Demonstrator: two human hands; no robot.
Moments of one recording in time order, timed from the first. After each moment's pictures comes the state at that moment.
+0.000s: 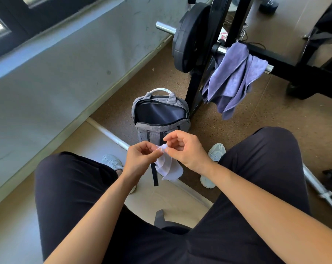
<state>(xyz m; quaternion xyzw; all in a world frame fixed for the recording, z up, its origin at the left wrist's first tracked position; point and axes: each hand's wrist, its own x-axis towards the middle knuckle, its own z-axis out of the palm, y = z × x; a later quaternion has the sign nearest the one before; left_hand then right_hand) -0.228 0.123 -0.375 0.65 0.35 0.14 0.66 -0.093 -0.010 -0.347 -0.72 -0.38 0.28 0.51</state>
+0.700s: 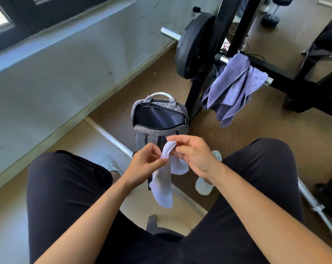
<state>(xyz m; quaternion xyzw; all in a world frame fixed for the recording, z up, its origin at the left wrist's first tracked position) -0.224 0.118 -0.373 0.72 0.25 0.07 0.64 -0.077 -0.015 -0.334 -0.59 -0.18 0.47 0.63</state>
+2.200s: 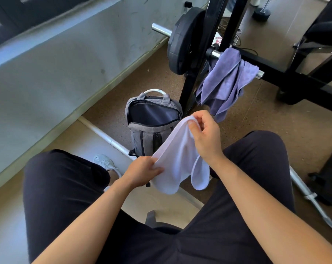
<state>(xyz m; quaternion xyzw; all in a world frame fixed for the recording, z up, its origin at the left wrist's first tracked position) -0.220 0.117 -0.401 0.90 0.22 -0.12 0.36 -0.051 -0.030 -0.322 -0.77 -0.31 0.07 0.55</state>
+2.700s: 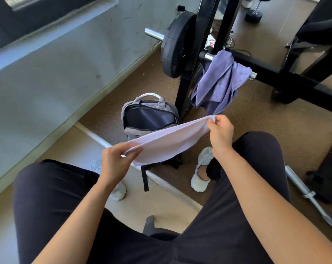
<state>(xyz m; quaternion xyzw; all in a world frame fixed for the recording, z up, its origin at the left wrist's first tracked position) -0.236 0.144 -0.362 0.82 0.30 0.23 0.43 0.005 -0.043 -0.348 -0.82 -0.05 0.08 0.57</state>
